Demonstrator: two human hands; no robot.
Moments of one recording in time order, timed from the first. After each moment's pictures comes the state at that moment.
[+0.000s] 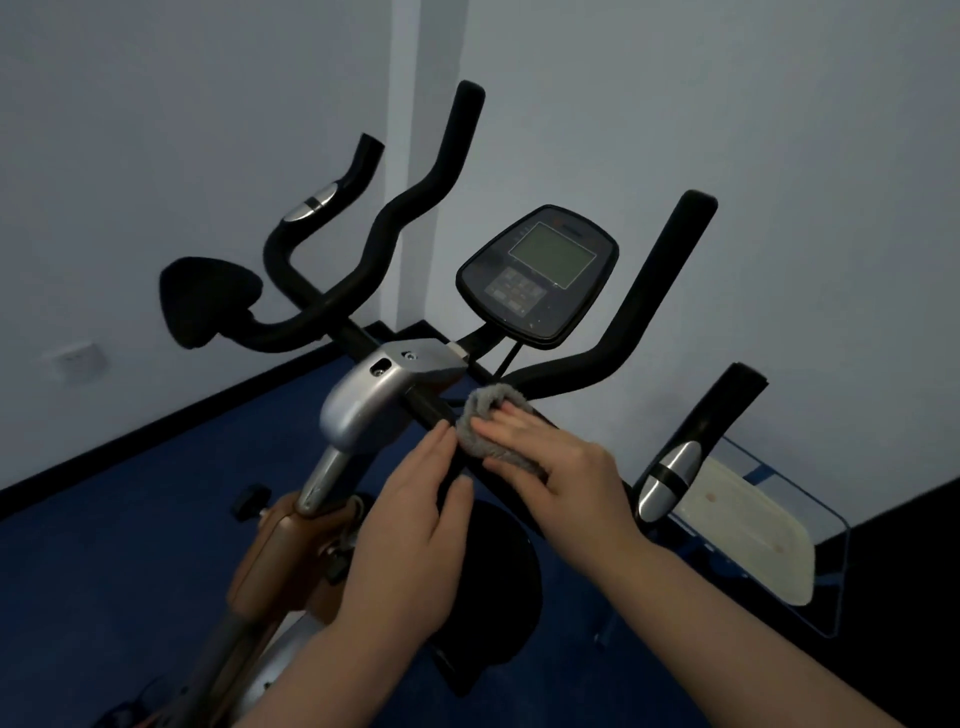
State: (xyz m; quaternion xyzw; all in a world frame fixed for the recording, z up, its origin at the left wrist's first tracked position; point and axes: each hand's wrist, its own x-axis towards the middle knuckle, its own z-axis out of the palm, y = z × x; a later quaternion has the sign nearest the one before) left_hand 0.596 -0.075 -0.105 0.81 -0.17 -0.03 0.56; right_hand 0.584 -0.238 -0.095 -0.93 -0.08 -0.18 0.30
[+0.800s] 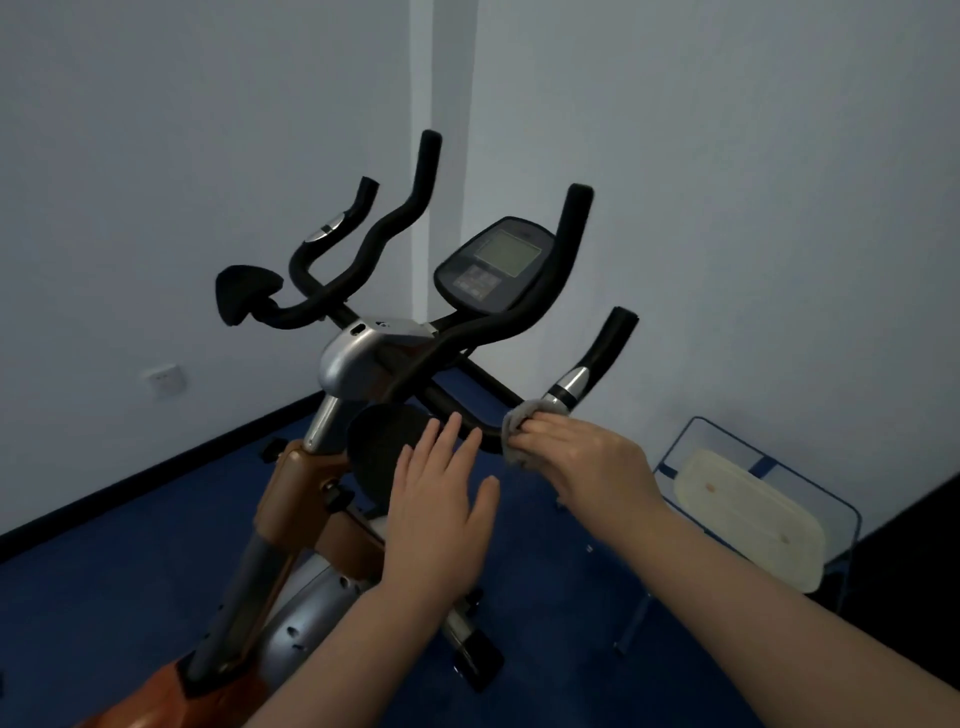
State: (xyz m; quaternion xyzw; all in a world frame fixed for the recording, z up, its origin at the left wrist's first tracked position) left_hand 0.484 -0.133 -0.119 0.92 -0.19 0.09 0.34; right_hand 0.472 -0.312 -0.092 -0.96 -0.16 -0.23 0.07
